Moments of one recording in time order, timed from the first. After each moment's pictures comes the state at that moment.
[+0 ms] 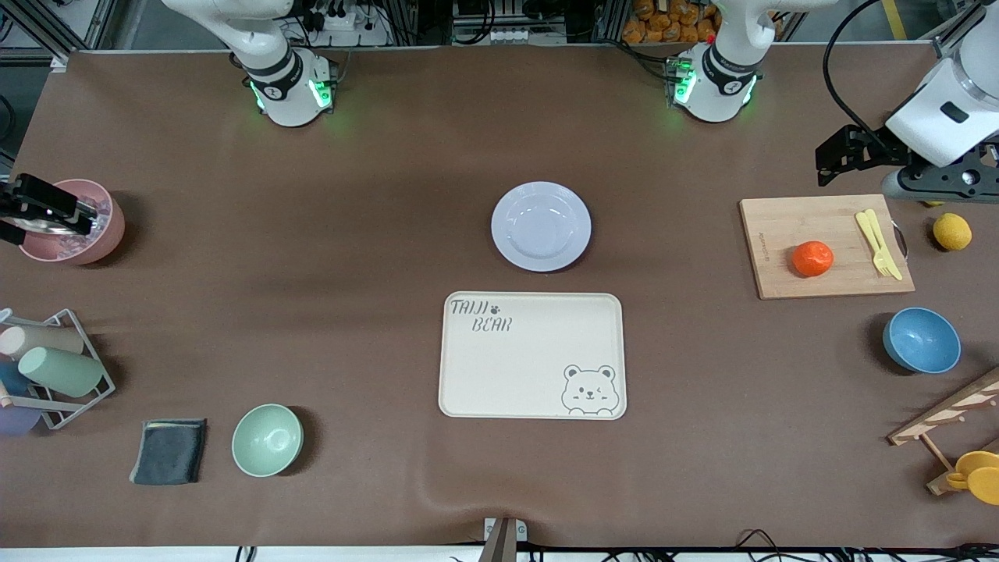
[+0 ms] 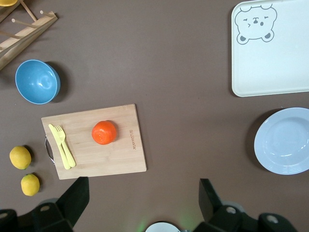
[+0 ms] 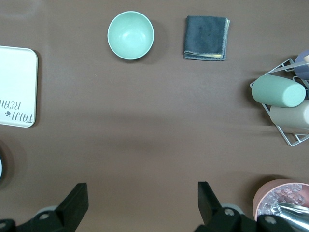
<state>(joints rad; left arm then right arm) -0.06 -0.01 -0.09 -1.53 0.06 1.45 -0.04 -0.08 0.08 -0.07 -1.48 0.11 1.56 -0.24</state>
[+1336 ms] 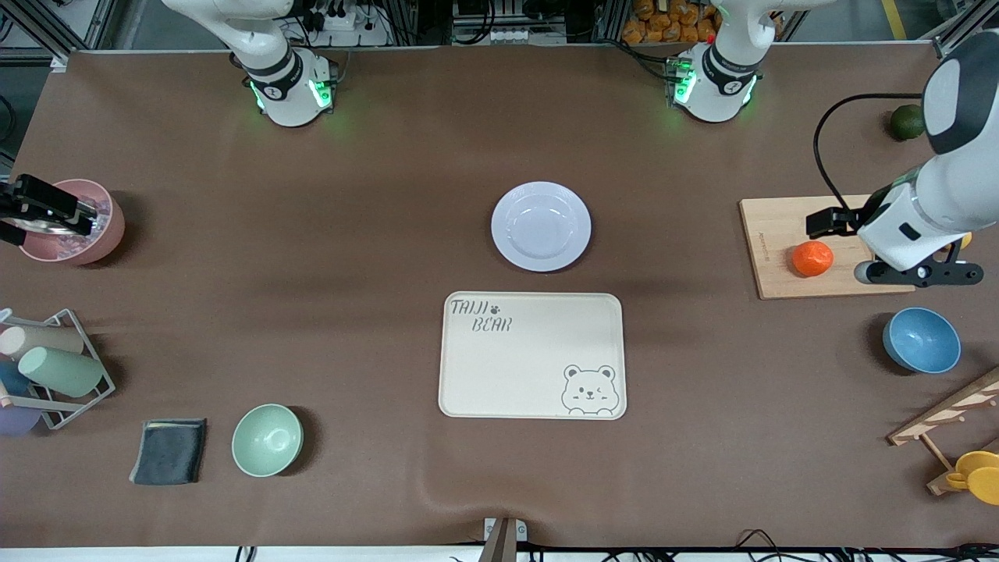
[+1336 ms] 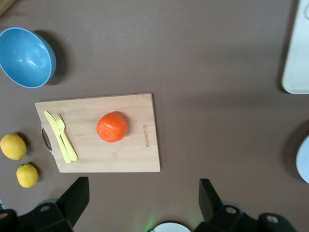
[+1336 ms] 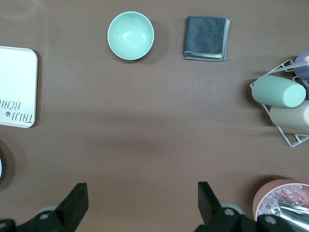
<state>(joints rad) 0.01 0.14 -0.08 -1.65 0.11 1.56 -0.04 -0.08 0.08 -0.07 -1.48 0.11 1.56 -0.24</state>
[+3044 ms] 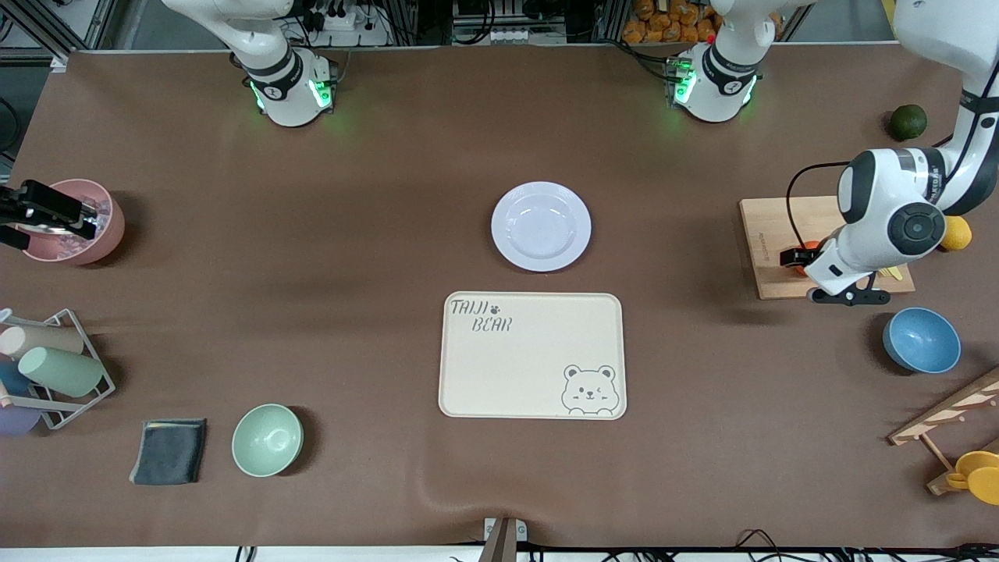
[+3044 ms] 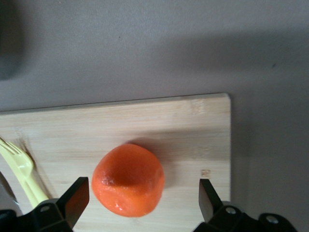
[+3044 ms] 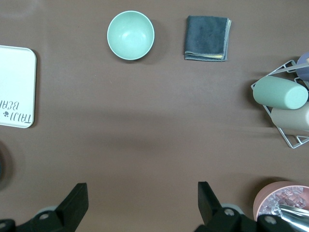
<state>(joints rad) 0.21 0.26 -0.08 -2.23 0.33 2.26 -0.02 -0.07 0.09 -0.06 -1.48 0.11 1.57 -0.24</state>
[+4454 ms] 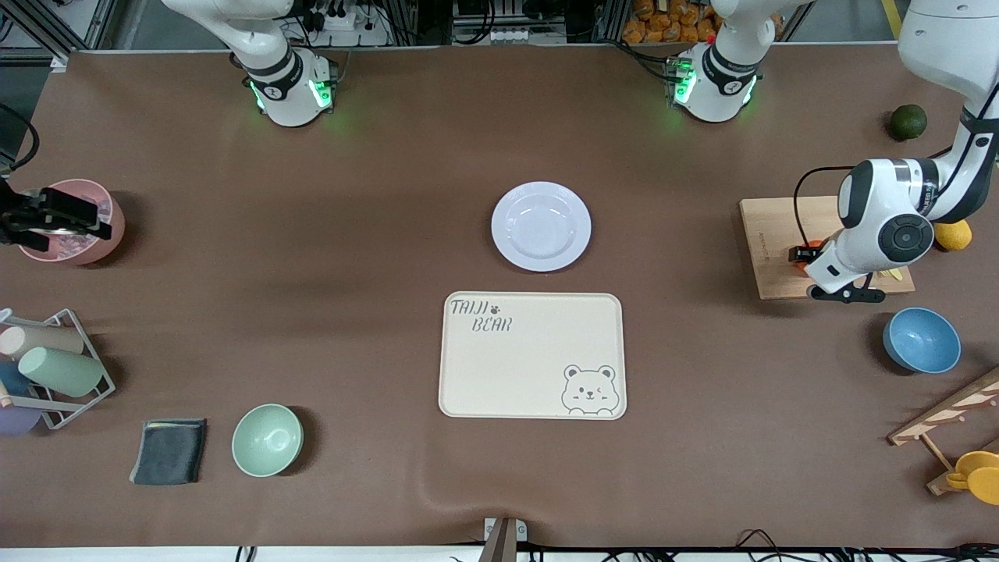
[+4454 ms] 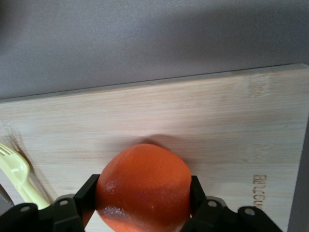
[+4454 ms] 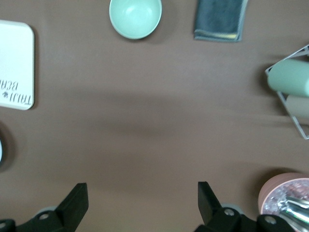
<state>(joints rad) 0.28 0.34 -0.08 -2.24 0.41 2.30 -0.02 -0.07 0.13 -0.07 -1.48 0.12 1.50 -0.27</state>
